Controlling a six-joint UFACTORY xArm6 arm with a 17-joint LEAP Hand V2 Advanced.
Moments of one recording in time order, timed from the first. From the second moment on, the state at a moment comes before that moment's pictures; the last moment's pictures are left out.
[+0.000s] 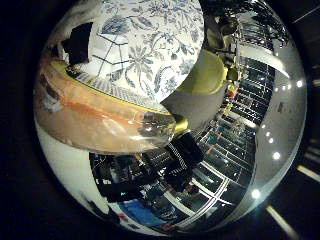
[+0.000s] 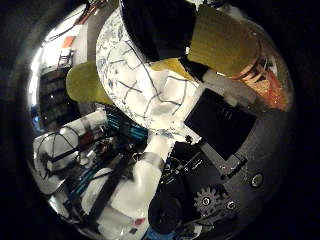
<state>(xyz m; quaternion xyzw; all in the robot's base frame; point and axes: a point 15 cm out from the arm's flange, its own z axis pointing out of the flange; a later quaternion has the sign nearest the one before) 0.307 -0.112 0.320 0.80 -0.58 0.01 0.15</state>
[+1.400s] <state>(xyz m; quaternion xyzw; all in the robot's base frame) 0.420 0.243 0.377 0.67 -0.46 -0.22 -0.54</state>
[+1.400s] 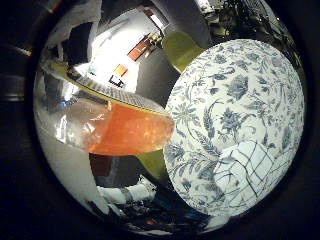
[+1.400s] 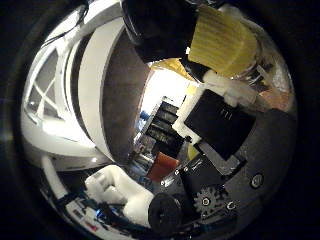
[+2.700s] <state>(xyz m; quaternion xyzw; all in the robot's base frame) 0.452 0.249 0.240 0.65 -0.48 -0.28 -0.52</state>
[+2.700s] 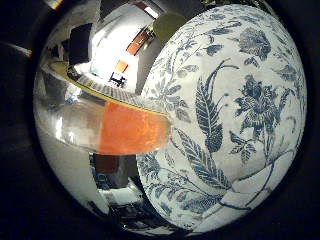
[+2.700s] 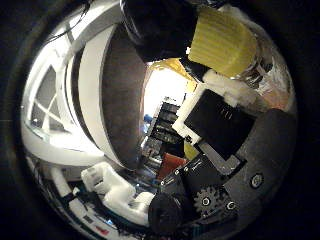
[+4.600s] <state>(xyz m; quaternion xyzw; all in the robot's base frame) 0.420 0.168 0.306 0.78 -0.45 -0.20 -0.39</state>
